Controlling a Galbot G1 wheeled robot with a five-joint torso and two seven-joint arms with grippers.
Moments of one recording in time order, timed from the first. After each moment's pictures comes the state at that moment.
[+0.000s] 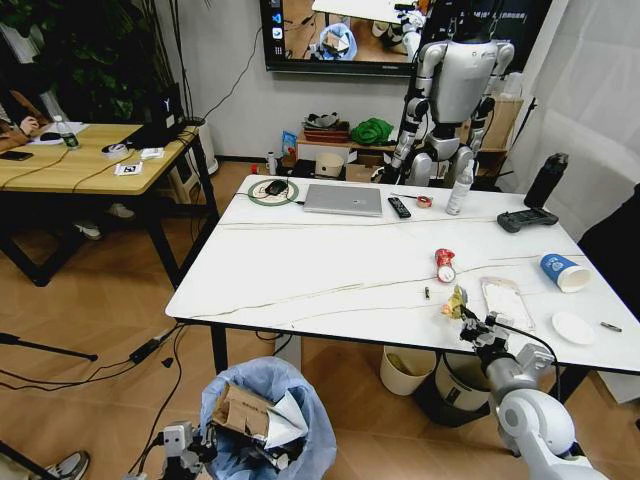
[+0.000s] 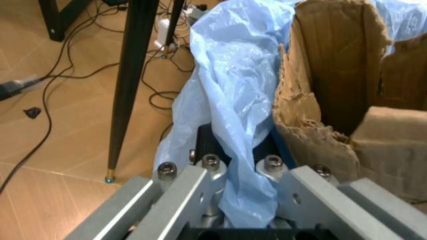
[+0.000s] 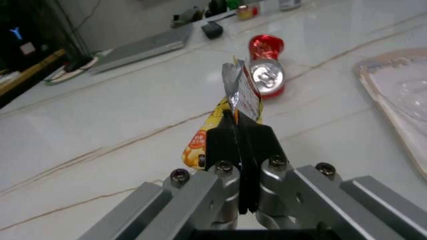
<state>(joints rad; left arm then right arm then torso) 1.91 -1.33 -0.64 -2.02 -0.50 0.09 0.12 -1.41 1.13 0.57 1.88 0.74 -0.15 0.08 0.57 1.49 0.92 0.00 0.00</state>
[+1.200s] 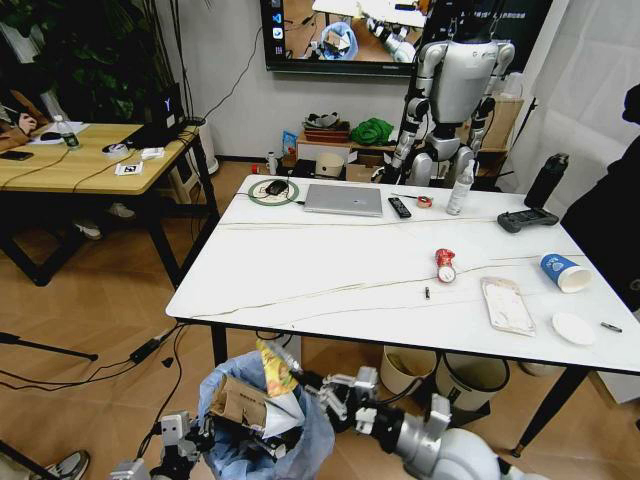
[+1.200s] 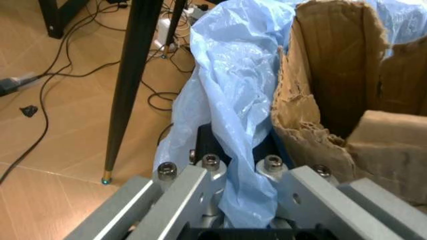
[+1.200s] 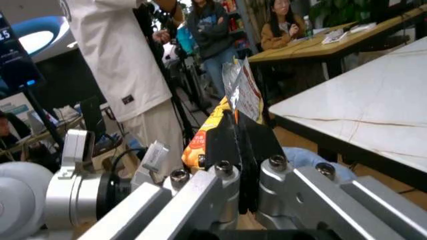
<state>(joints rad) 1.87 -1.32 -0.64 -2.03 -0.55 0.15 0.10 -1.18 0.84 -0.25 1.94 0.78 0.22 -0.40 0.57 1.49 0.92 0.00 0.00</state>
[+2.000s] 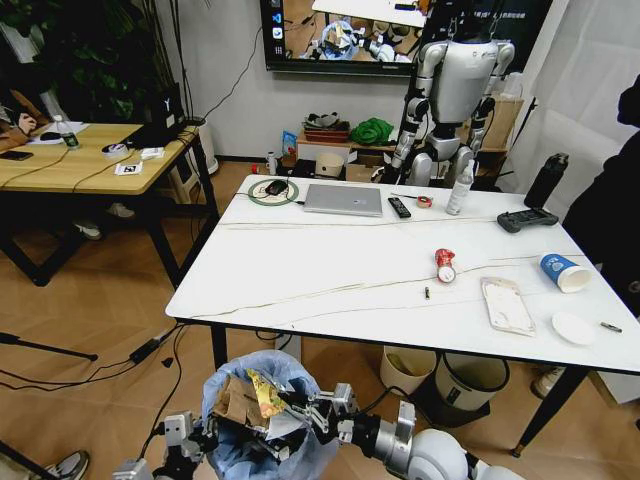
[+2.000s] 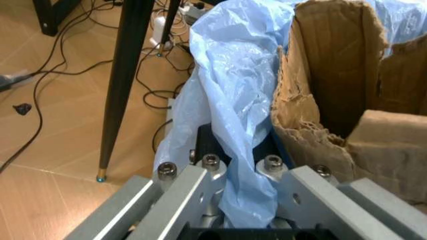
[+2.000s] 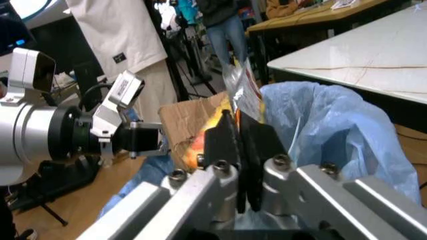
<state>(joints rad) 1.90 -1.32 -0.63 -2.06 -0.55 0.15 0.10 -1.15 0.91 -0.29 1.78 0.69 0.22 -0.45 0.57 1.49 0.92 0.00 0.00</state>
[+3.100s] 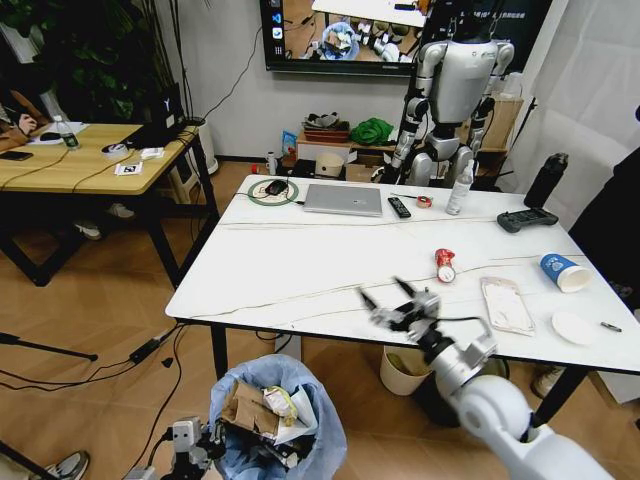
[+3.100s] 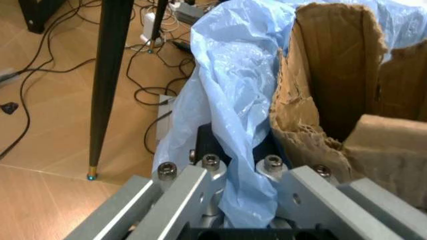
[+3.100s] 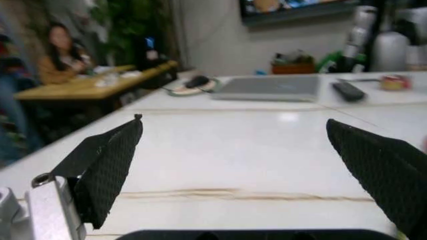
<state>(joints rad) 1.91 -1.34 -0.60 -2.05 -0.51 0.12 0.12 -1.25 0.95 0.27 1.91 0.69 0.02 0.03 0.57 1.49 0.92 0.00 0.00</state>
